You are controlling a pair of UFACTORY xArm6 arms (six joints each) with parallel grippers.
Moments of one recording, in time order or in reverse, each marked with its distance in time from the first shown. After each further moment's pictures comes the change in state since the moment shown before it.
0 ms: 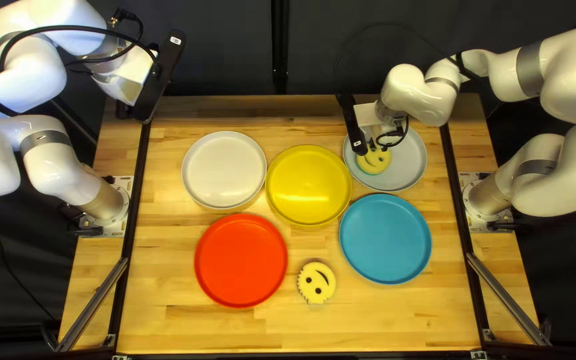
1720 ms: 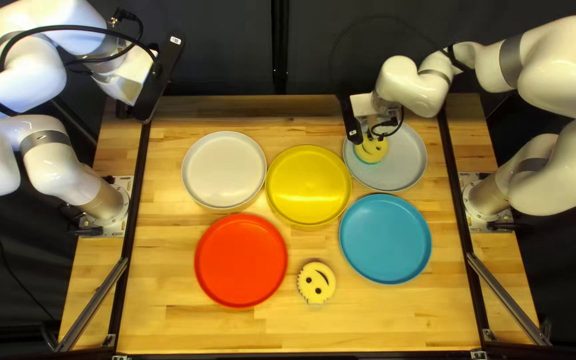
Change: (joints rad) left arm 0.000 0.000 0.000 0.000 0.000 0.000; right arm -0.077 0.033 -0.016 -0.056 -0.024 0.008
